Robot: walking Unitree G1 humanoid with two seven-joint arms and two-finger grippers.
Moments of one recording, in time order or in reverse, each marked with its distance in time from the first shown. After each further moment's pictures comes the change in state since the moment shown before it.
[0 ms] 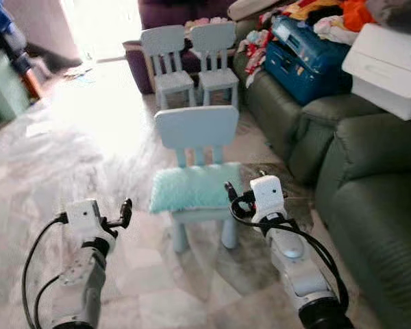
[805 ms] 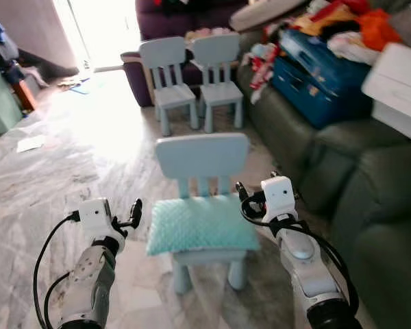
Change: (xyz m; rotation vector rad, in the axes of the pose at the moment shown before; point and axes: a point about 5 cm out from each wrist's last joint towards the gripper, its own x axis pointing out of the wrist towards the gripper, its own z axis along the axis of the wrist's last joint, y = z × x) left arm 0.001 -0.001 -0.001 0.014 0.009 -0.001; right arm 0.000 -0.002 0.001 0.005 -0.007 -0.011
